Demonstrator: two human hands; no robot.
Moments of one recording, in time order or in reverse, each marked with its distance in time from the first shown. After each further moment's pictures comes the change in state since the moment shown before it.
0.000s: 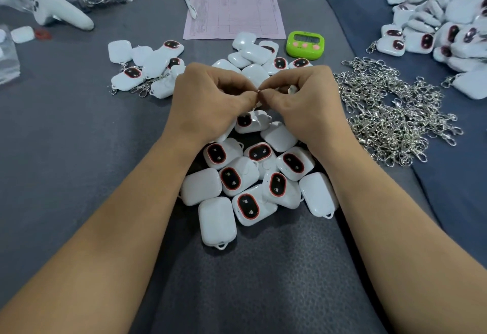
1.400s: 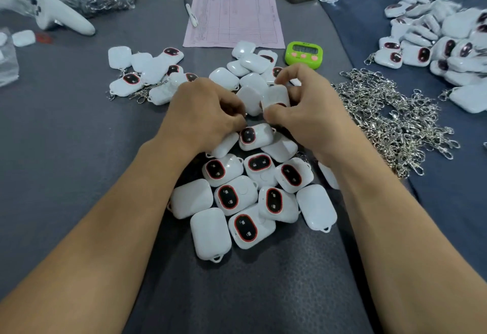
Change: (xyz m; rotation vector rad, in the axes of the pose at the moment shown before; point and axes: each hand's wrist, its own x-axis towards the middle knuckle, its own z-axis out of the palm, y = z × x) left_hand 0.007 -0.014 -0.004 0.415 -0.129 -0.018; right_hand 0.000 0.004 -0.012 0.081 -0.137 0.076
